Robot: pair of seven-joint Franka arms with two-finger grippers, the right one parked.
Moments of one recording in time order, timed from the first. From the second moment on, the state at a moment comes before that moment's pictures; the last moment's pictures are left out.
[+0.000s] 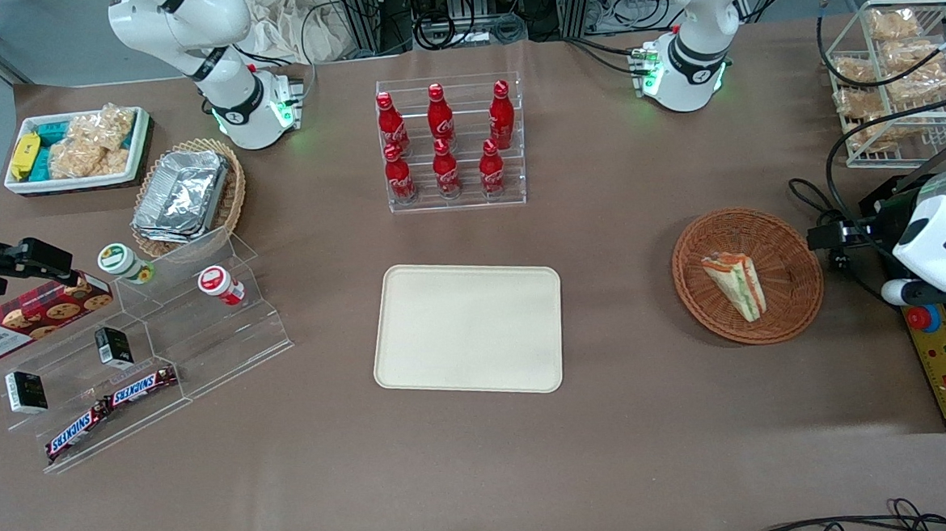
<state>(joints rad) 0.20 0.29 -0.25 -1.37 0.02 1.44 -0.07</state>
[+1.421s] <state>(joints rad) 0.19 0.35 -0.25 -1.63 0.03 1.64 -0.10</state>
